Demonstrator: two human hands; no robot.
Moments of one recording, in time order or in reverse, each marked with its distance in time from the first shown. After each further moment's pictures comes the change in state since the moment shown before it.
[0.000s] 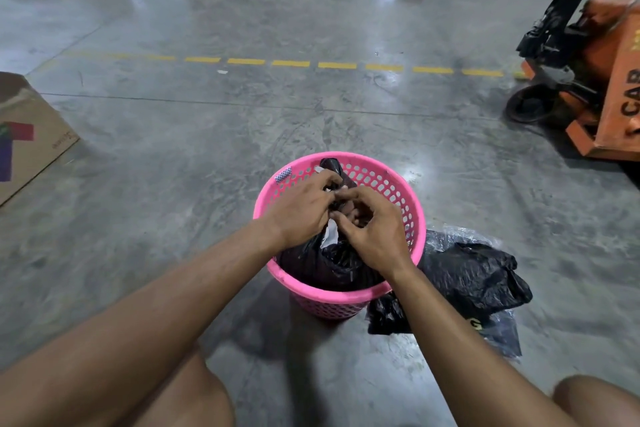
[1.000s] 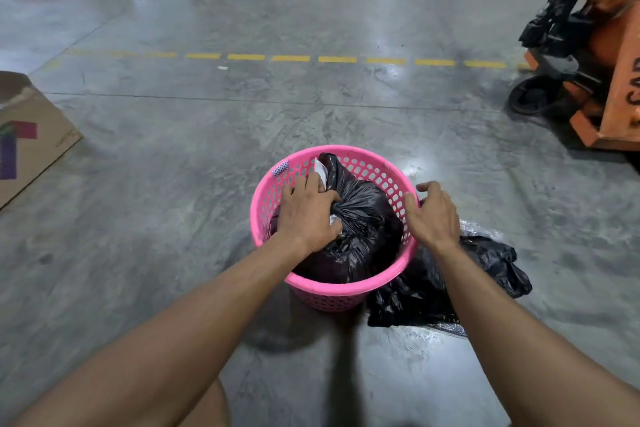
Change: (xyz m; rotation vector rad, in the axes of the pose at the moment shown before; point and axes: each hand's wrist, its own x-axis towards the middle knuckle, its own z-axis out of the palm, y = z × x) left_hand 0.000 0.030 0.035 0.223 0.009 -0.417; right_hand 0.016 0.086 -0.059 -0.510 0.052 0.544
